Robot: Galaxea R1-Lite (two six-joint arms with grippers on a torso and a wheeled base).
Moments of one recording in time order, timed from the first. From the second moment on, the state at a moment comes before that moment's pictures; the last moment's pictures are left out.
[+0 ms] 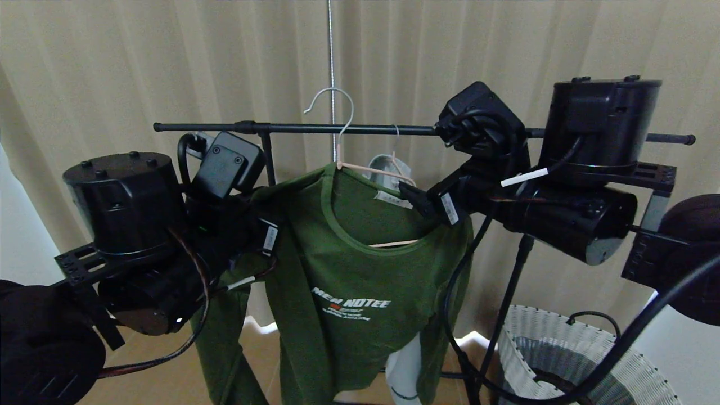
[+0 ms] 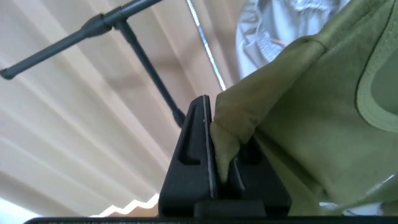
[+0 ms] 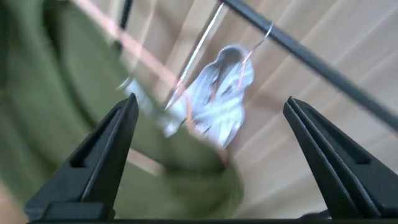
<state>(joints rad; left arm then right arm) -0.59 1.60 -0.71 -0.83 0.40 0.38 0.70 1.72 -1.14 -0.43 -0.31 -0.35</state>
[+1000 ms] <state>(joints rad) -0.63 1.56 -0.66 -0.87 0.39 0.39 0.72 1.78 -1.16 -0.43 -0.31 -0.40</state>
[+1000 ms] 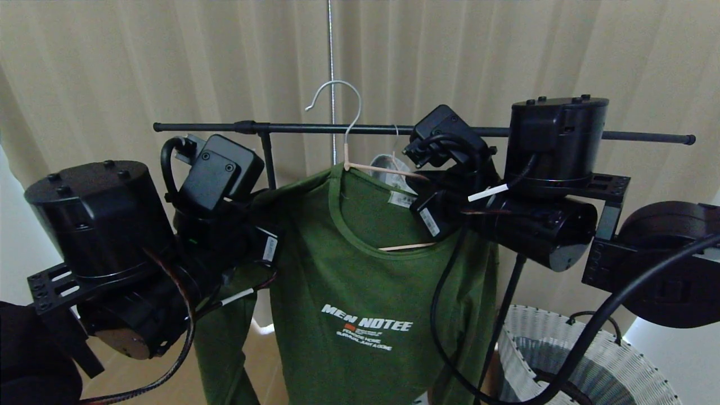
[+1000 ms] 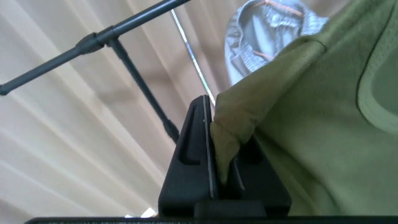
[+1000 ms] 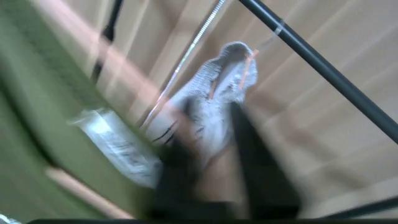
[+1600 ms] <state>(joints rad) -0.63 1.54 -0.62 -0.88 0.39 0.39 0.71 1.76 -1.13 -0.44 -0.33 -0.39</state>
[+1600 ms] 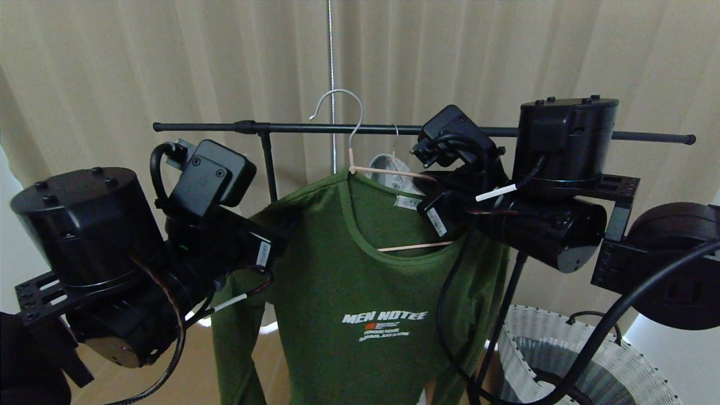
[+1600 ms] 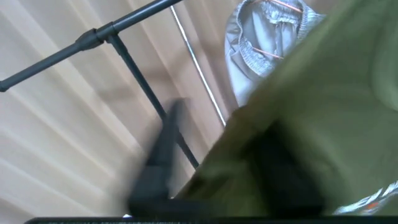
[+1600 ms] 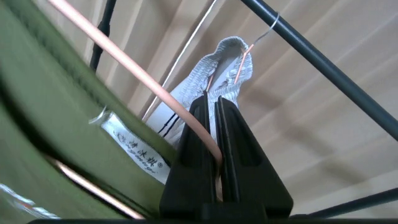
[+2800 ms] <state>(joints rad) -0.51 1.52 -0.46 -0.88 0.09 0.38 0.55 1.46 -0.88 -0.57 -0.31 -0.39</state>
